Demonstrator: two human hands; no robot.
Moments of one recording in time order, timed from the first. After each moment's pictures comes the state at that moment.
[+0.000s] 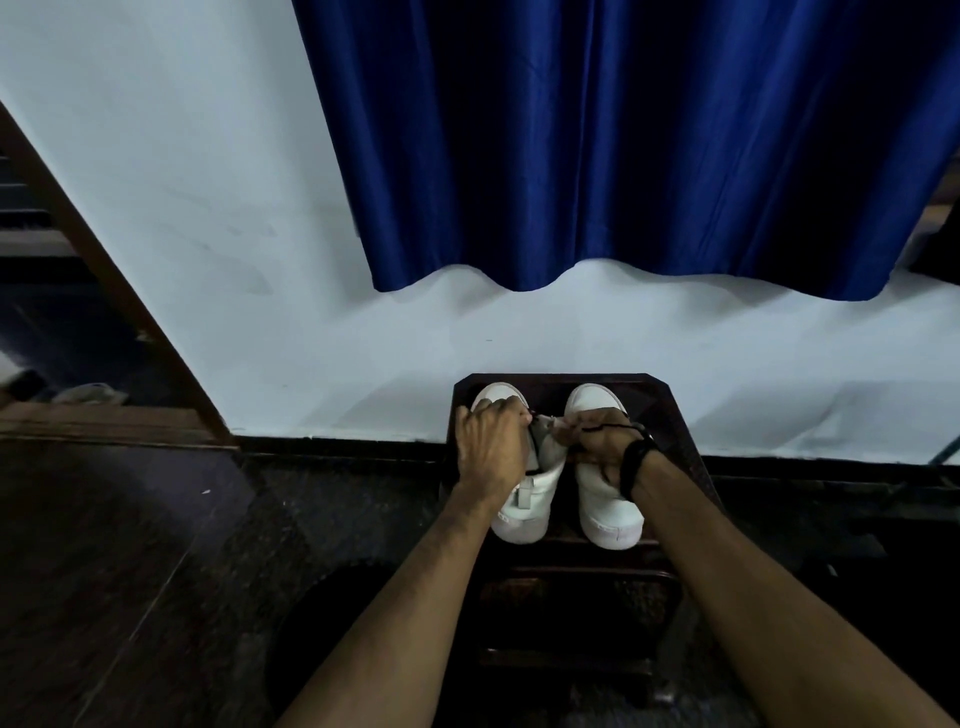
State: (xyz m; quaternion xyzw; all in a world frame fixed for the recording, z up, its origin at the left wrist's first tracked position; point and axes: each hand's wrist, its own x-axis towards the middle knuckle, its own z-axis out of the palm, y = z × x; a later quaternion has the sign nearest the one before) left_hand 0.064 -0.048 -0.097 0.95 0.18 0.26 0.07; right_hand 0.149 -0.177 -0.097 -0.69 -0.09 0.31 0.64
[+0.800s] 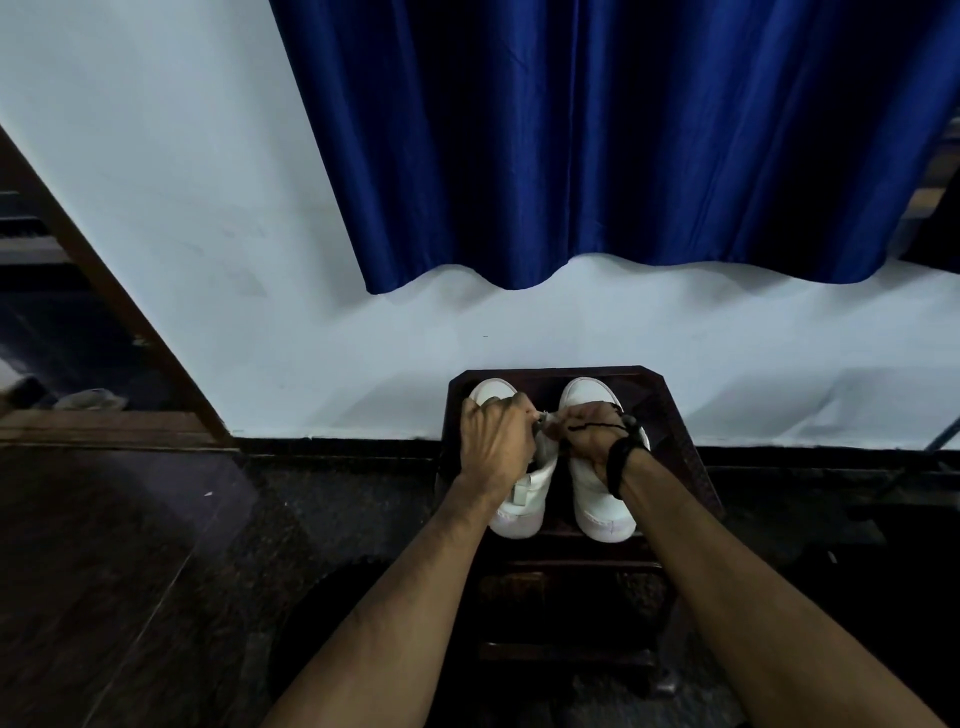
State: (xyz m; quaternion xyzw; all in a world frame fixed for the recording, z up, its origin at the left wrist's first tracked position) left_hand 0.074 -0.054 -0.097 0.96 0.16 0.23 0.04; right_hand 0.151 -0.173 -0.107 -0.72 -0.15 0.25 0.64
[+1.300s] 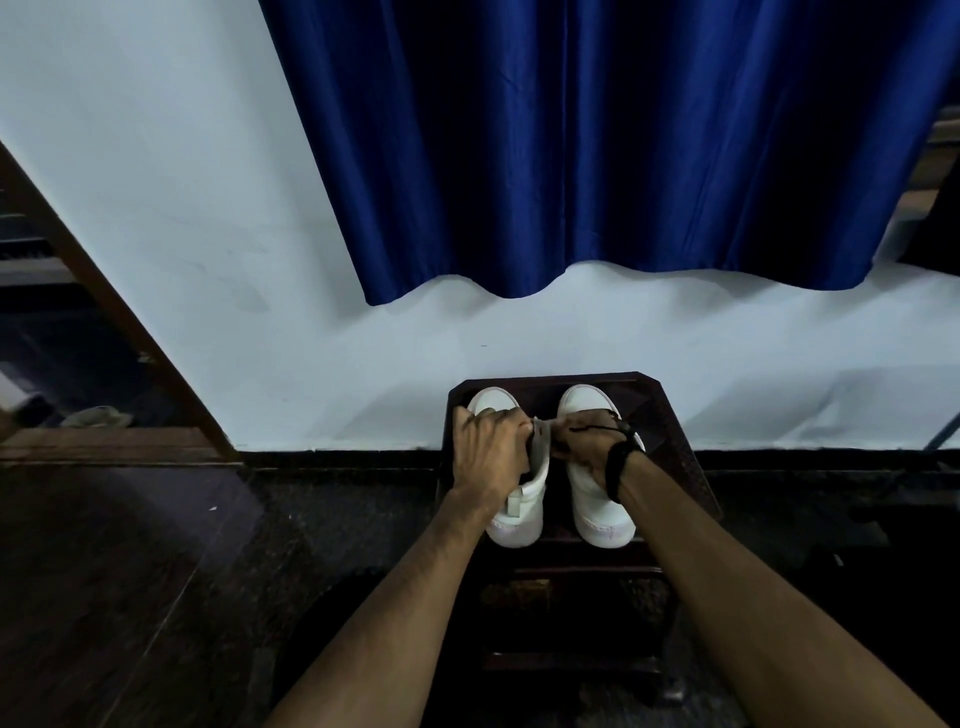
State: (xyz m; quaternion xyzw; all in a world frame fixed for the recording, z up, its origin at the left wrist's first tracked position) left_hand 0.063 -0.050 -0.097 0.96 0.12 0.26 0.01; right_hand 0.143 -0.175 -0.097 -0.70 -0.07 0.29 0.65
